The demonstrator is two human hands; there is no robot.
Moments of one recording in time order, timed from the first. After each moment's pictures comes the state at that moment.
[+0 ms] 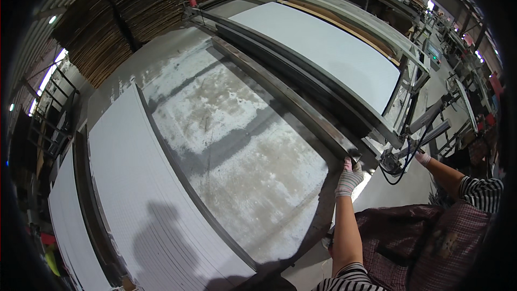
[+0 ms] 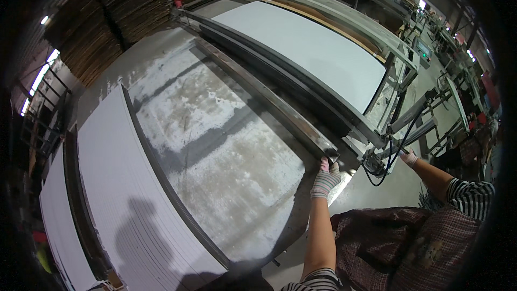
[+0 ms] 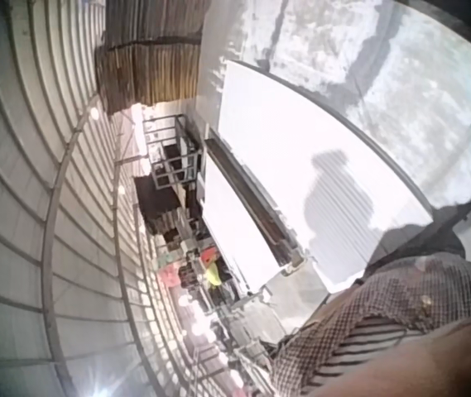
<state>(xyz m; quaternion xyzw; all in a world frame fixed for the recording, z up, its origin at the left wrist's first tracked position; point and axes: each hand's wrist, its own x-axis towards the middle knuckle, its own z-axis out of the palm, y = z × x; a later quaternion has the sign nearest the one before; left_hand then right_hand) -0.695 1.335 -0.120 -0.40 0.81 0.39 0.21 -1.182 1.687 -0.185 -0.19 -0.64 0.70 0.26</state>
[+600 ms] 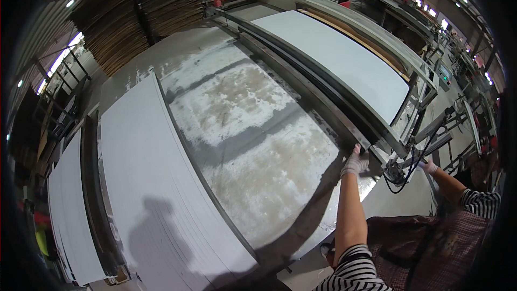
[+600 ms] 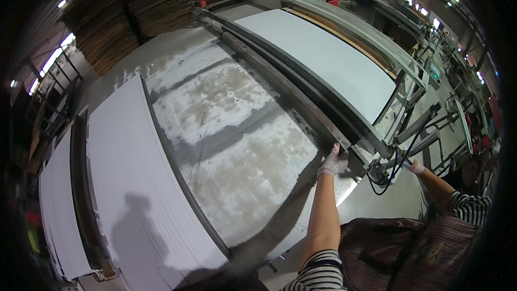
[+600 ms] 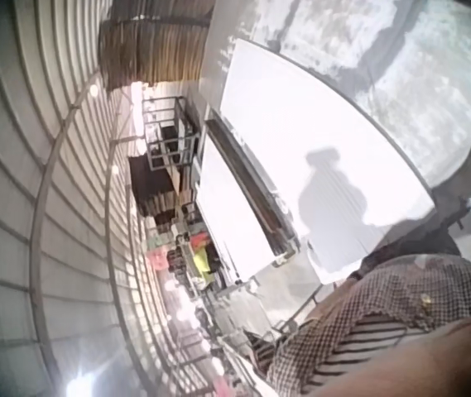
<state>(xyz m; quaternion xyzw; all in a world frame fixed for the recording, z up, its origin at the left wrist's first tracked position) -0.649 1.346 -0.118 -0.42 0.79 0.41 0.20 -1.279 1.672 -0.207 -0.24 -0.65 0.63 0.35</state>
